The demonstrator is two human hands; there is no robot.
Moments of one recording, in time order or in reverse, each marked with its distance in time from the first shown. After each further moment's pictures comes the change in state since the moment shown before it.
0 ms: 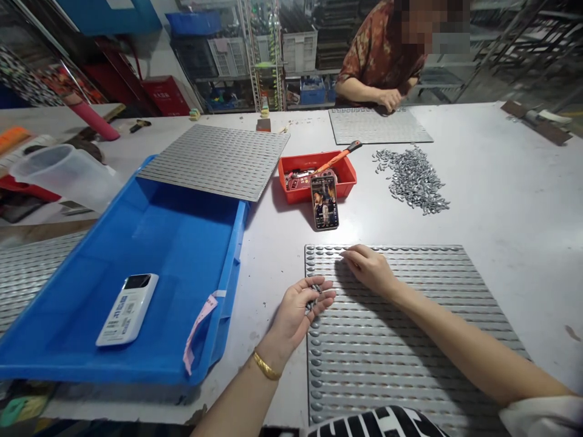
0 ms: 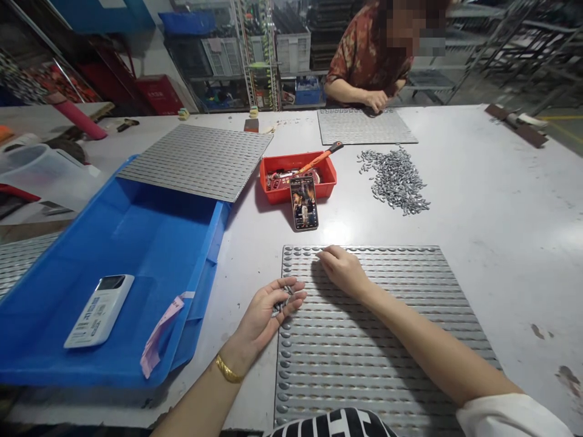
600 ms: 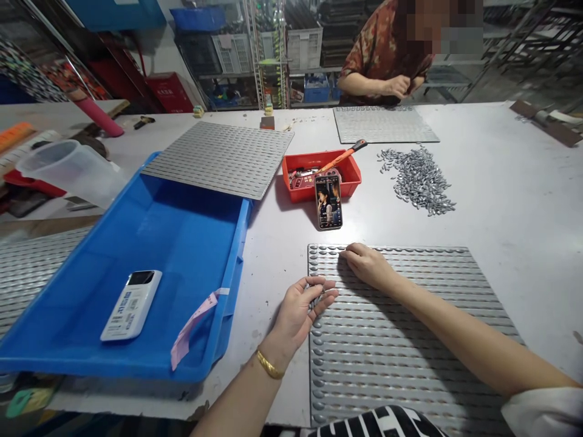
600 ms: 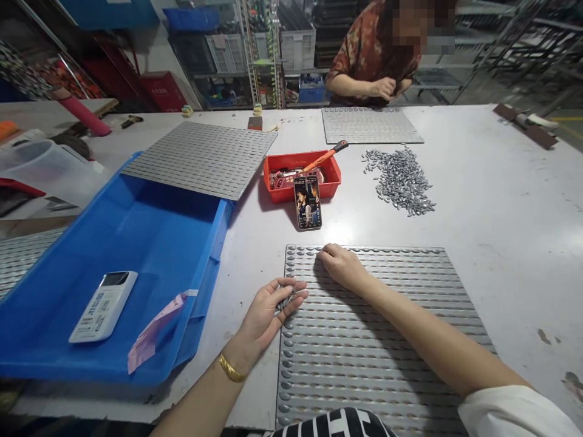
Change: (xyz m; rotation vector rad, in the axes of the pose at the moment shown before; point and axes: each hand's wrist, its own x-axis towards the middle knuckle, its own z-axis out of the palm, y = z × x) left_hand -0.001 0.000 0.001 -0.037 0.029 0.032; right_hand 0.007 0.011 0.007 -0.092 -0.202 -0.065
